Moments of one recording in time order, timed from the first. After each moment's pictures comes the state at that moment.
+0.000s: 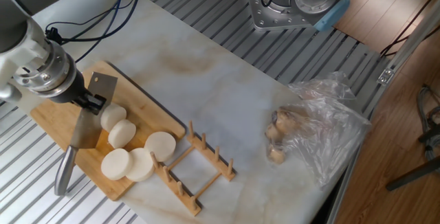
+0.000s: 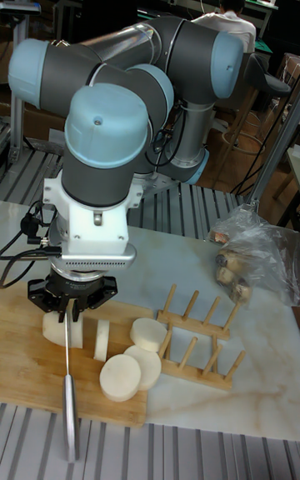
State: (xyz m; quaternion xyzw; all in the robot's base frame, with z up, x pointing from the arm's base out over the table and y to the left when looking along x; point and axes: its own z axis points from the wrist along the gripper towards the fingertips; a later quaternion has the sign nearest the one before) arm 0.673 -0.101 0.098 0.12 -0.99 0.00 0.08
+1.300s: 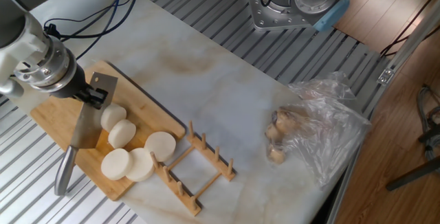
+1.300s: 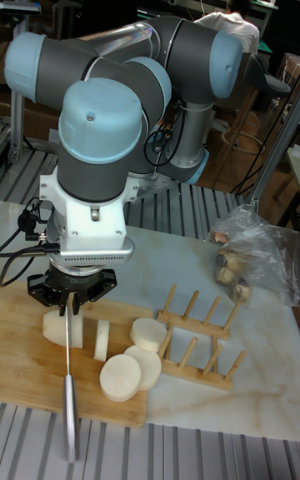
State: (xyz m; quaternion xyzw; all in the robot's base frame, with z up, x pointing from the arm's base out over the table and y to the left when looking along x) arm 0.662 -0.102 0.106 0.13 -0.99 -0.01 0.09
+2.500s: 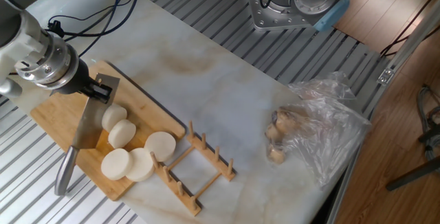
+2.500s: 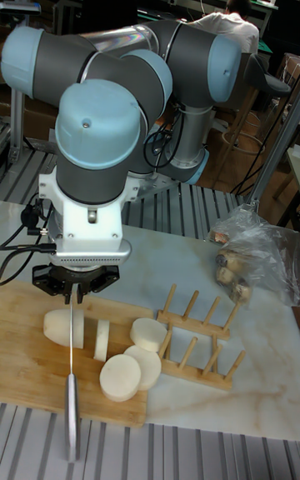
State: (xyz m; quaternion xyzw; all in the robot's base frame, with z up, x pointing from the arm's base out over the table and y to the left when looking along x) arm 0.642 -0.099 0.112 0.12 -0.98 -0.02 0.13
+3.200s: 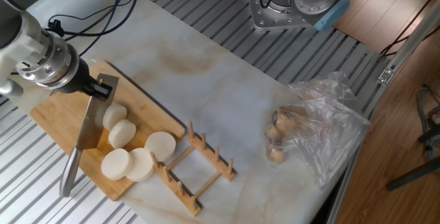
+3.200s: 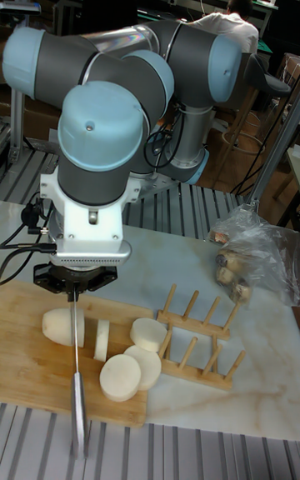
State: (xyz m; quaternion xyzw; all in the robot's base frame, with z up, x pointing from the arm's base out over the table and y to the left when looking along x) arm 0.638 -0.101 0.108 0.10 -0.99 -0.01 0.14
